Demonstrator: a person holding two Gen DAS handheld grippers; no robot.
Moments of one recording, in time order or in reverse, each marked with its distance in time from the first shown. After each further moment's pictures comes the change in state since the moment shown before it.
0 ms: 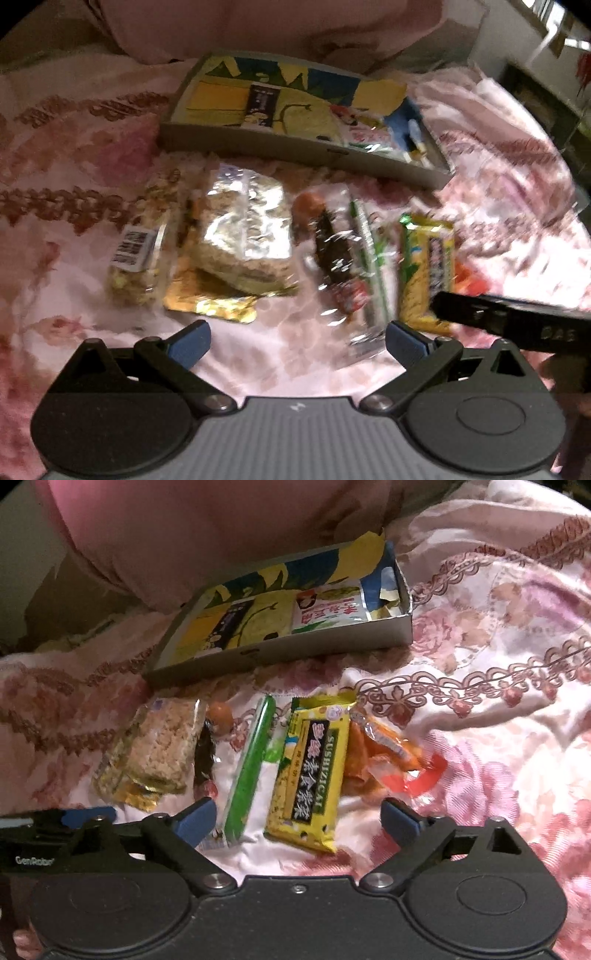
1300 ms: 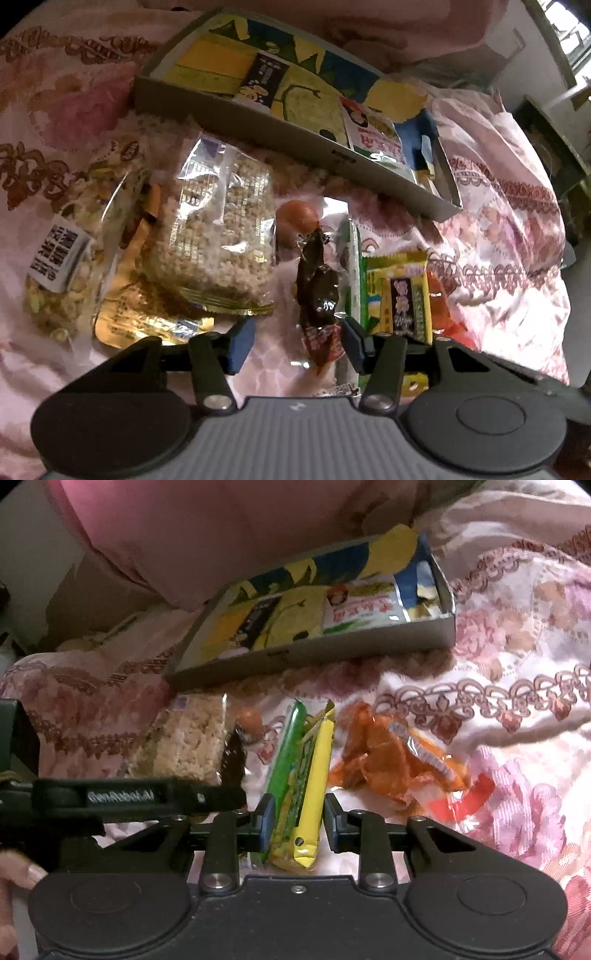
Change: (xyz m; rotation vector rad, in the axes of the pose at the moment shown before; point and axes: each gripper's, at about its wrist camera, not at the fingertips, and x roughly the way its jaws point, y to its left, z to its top) left arm 0.052 0.010 0.027 -0.187 0.062 -0.119; right arm 0.022 0.008 0.011 -0.018 0.020 0.081
